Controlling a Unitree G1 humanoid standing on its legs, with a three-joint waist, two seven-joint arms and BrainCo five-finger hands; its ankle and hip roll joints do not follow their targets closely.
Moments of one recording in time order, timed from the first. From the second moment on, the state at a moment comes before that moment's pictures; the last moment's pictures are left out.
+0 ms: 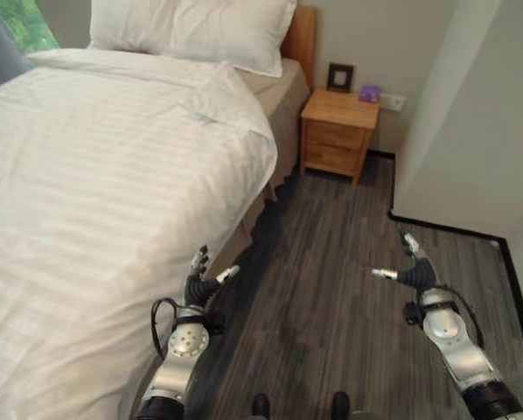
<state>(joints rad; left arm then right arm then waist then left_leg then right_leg) 0.02 0.30 -0.11 0.30 -0.12 -0.17 0.30 -0.04 -0.42 0.18 0.26 -0.09 -0.09 -0.24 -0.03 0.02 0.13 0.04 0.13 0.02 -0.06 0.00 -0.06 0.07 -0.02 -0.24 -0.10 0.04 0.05</state>
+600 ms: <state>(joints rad) 0.10 0.28 -0.12 0.28 -0.19 -0.16 0.27 -0.08 -0.42 0.25 0.28 -0.12 -0.09 -0.22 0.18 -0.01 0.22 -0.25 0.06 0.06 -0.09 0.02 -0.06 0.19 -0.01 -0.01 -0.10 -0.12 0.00</state>
